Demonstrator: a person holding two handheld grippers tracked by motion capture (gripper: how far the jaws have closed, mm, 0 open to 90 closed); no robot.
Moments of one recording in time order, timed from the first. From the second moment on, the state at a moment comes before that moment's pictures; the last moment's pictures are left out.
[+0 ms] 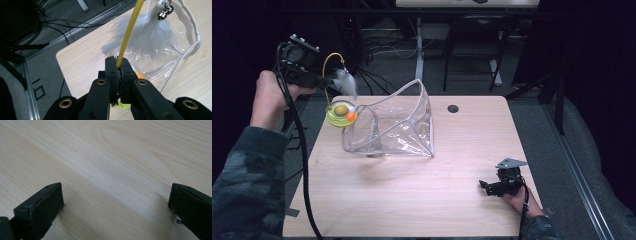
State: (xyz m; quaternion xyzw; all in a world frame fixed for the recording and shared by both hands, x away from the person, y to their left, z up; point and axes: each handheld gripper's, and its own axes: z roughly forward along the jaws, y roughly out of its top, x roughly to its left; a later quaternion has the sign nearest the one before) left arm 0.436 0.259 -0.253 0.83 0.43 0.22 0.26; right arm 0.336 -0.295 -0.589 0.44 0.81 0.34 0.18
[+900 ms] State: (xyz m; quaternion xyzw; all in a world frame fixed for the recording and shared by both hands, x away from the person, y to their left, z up) left arm 0.457 0.216 -0.278 0.85 0.40 0.18 0.27; right arm 0.336 -0.295 -0.589 0.44 0.81 0.34 0.18
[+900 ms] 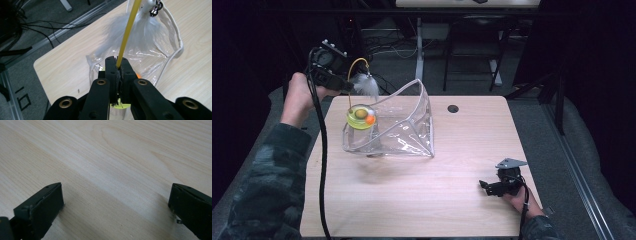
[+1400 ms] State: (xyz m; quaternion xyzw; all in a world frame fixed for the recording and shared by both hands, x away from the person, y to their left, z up) left arm 0.466 0.192 -0.313 0.87 0.38 0.15 0.27; right arm 0.336 -0.295 -0.589 0.44 0.81 0.34 0.18
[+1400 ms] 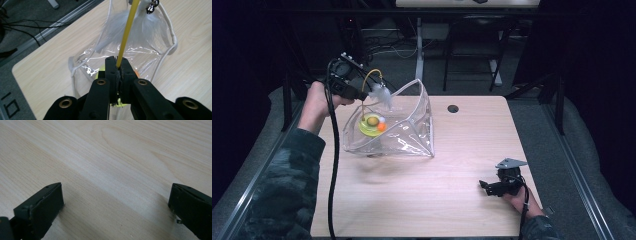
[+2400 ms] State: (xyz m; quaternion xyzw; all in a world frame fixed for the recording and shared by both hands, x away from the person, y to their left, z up) left arm 0.490 0.166 -0.375 0.87 0.39 0.12 0.26; right arm 0.335 -0.295 -0.589 0.44 0.81 0.34 0.18
